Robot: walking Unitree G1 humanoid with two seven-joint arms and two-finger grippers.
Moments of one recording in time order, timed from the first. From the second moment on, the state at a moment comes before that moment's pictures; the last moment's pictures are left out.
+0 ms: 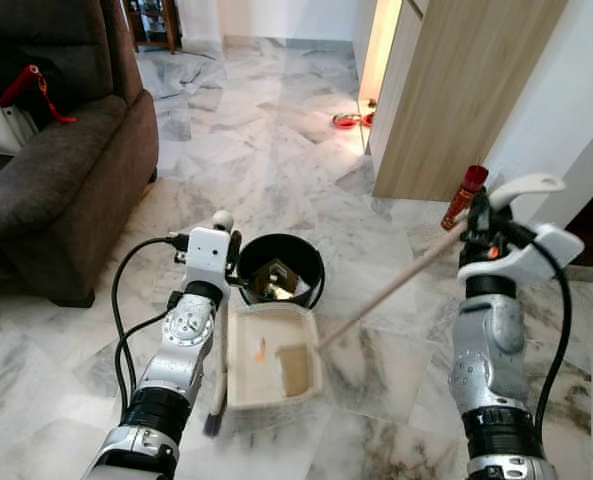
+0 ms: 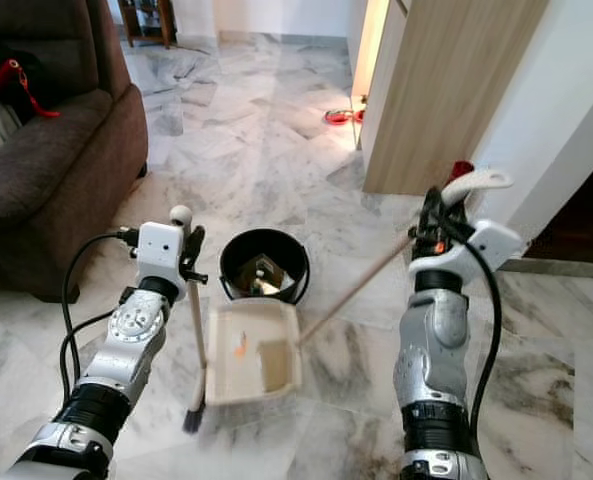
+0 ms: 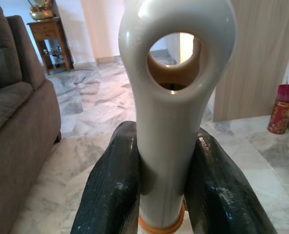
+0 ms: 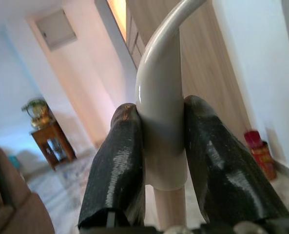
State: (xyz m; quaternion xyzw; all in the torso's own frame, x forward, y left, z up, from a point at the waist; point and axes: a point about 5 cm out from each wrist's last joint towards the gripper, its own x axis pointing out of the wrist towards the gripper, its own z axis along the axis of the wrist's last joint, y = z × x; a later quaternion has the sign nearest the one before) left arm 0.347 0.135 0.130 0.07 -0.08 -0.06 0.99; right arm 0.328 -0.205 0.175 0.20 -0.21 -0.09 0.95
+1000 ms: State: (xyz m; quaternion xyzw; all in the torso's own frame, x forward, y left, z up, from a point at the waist) left arm 0.347 0.148 0.132 0.08 -0.08 -0.04 0.99; right arm 0.328 -0.192 0.202 0.23 -0.23 -0.07 0.94
